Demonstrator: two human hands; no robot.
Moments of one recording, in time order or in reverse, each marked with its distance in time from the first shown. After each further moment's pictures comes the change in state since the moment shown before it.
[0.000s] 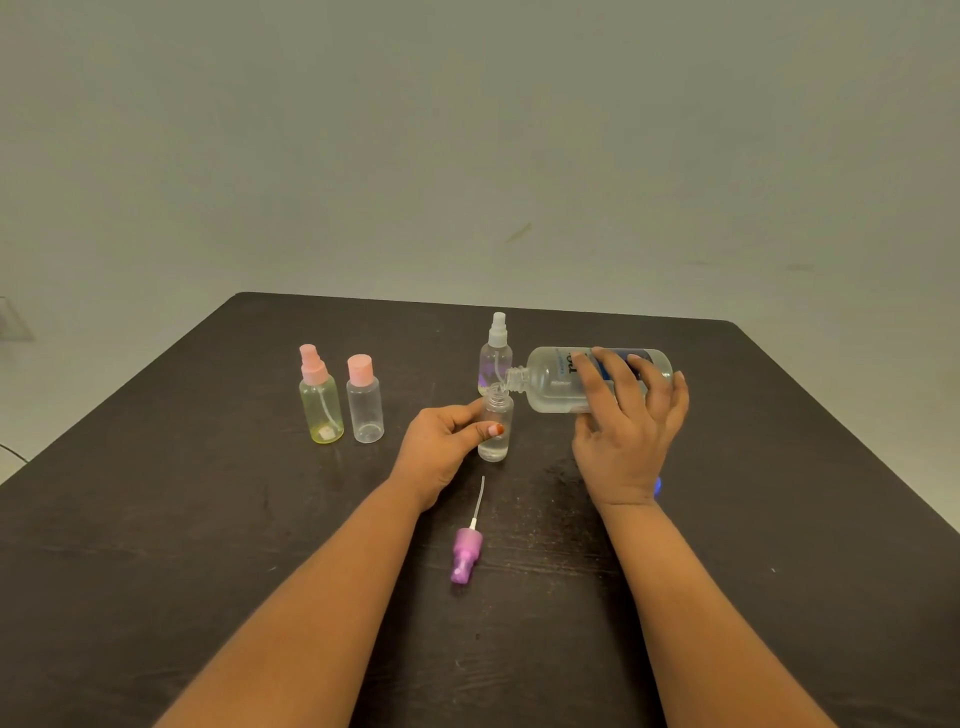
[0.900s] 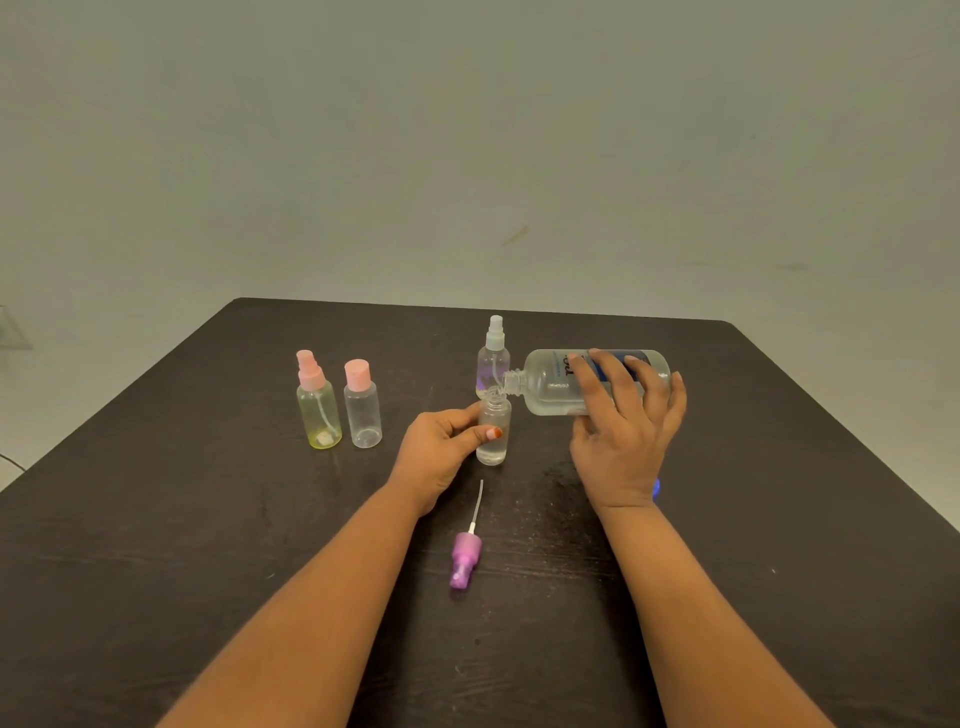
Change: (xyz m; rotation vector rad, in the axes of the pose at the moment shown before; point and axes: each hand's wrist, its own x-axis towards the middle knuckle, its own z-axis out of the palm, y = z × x) left_hand -0.001 0.002 0.000 0.006 0.003 -0.002; right_hand 0.001 -0.001 -0.001 0.001 0.021 -0.001
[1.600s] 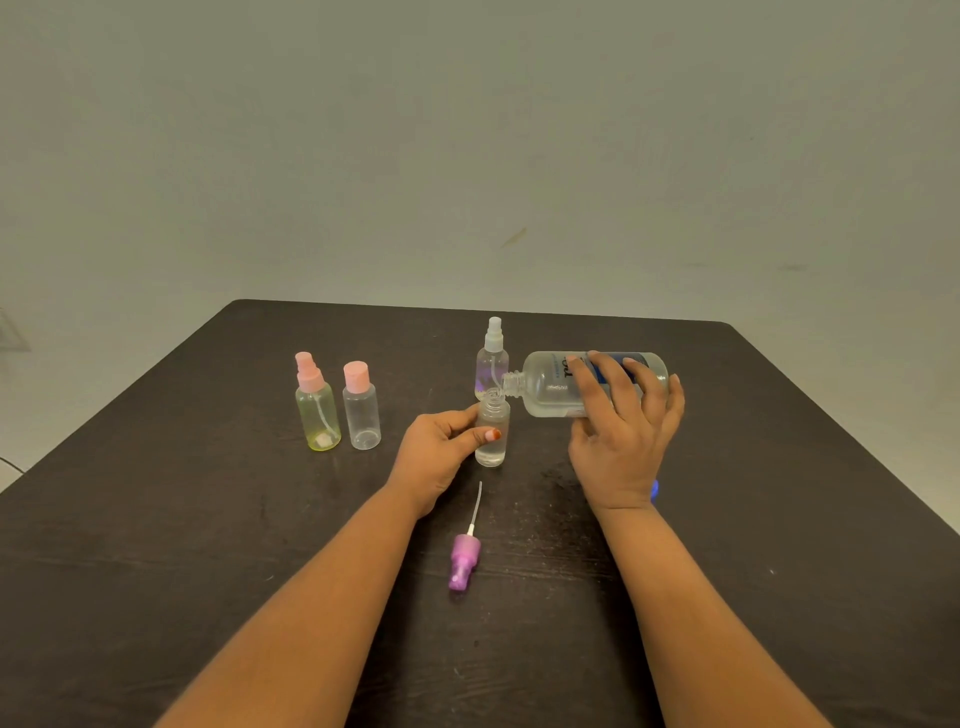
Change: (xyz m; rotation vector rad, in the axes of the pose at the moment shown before) left_hand 0.000 0.001 0.001 -0.015 0.006 -0.010; right_hand -0.001 0.000 0.001 0.011 -0.006 0.005
